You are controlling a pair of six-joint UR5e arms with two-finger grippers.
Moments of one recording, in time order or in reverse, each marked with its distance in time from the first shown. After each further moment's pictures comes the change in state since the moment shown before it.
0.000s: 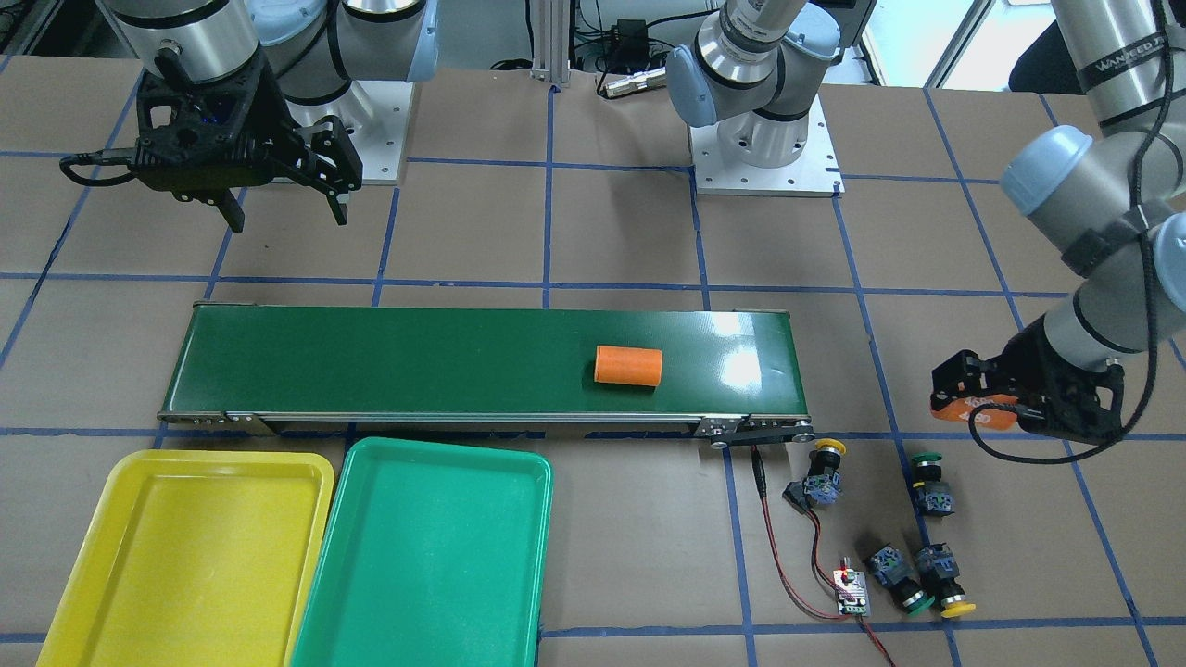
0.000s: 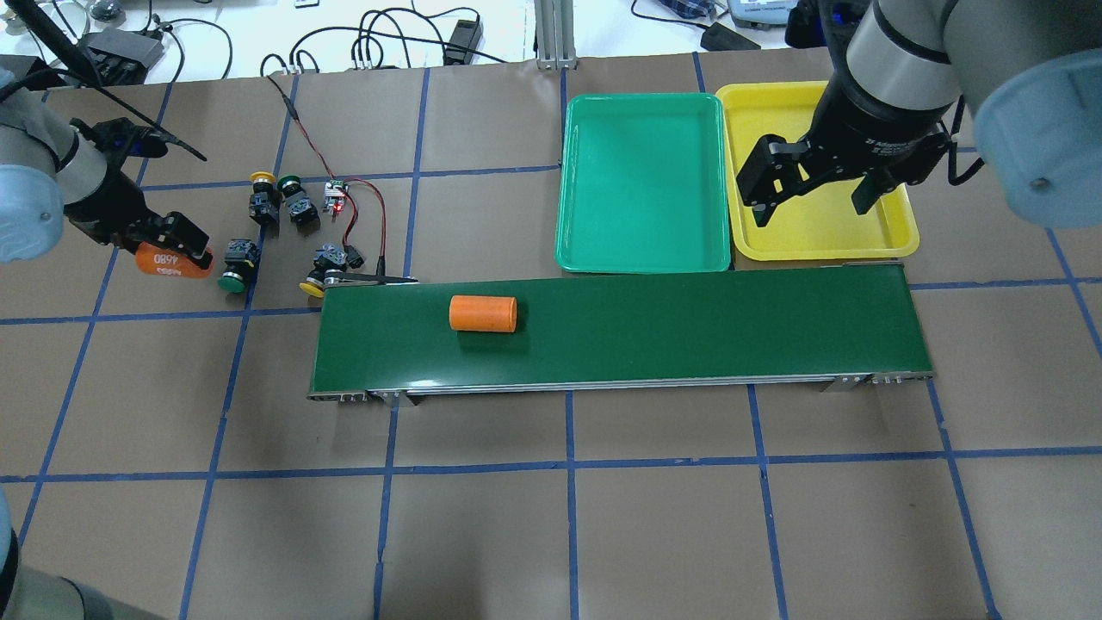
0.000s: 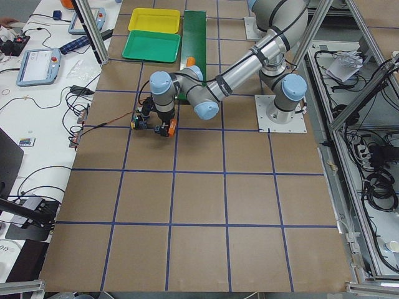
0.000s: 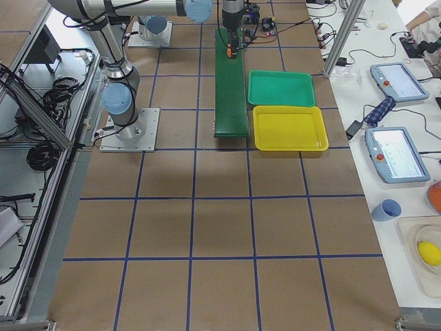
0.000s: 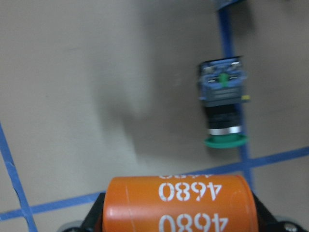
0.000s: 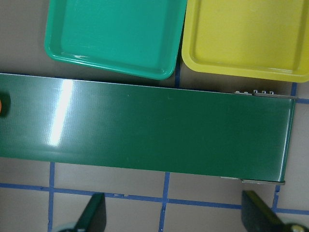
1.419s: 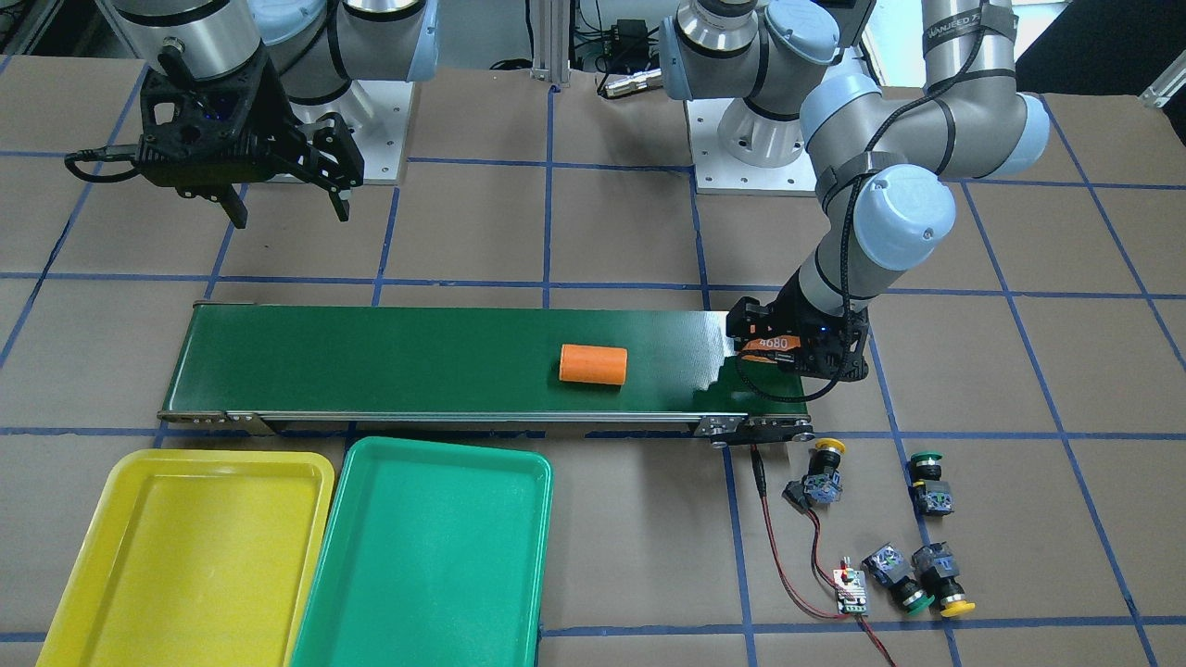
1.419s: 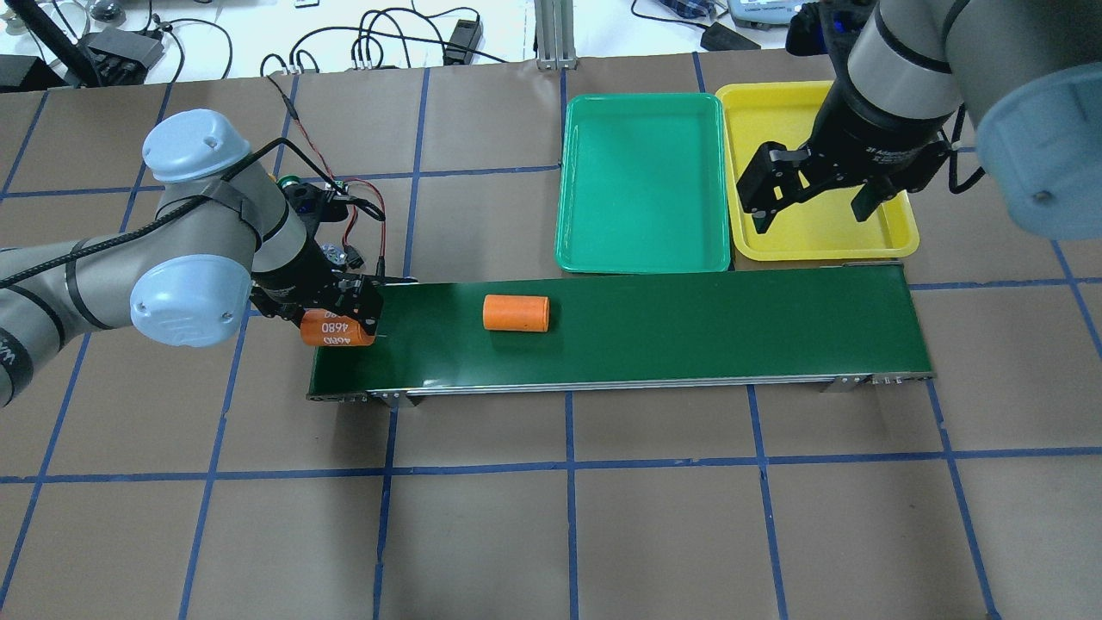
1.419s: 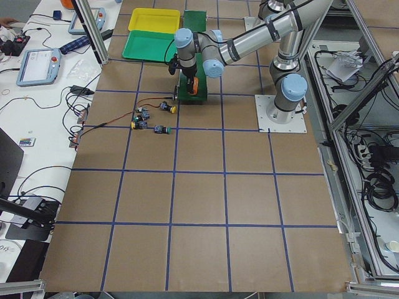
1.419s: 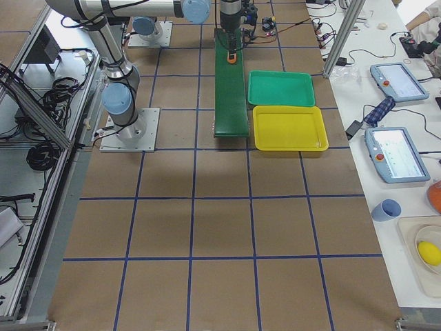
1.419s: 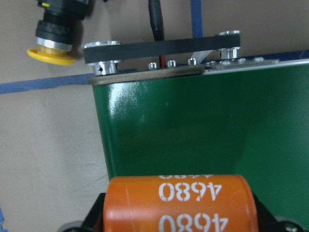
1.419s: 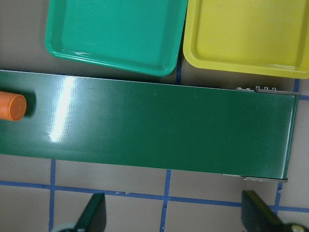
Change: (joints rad) left arm -0.323 0.115 -0.236 0.022 -0.013 -0.386; right arm -0.004 -0.007 0.010 -0.001 0.004 0.000
